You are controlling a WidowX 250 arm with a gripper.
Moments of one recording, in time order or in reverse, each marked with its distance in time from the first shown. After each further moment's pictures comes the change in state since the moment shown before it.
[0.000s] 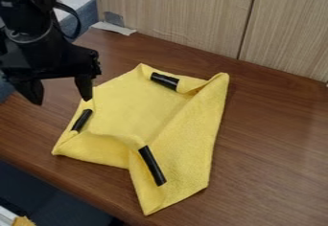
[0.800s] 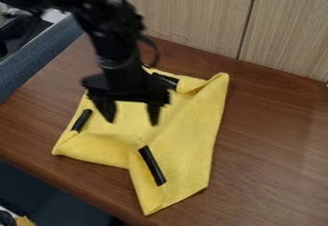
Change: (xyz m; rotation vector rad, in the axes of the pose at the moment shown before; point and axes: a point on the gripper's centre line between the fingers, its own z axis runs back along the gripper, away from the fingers) arm -0.023 -0.090 -0.044 -0.138 0.113 -0.262
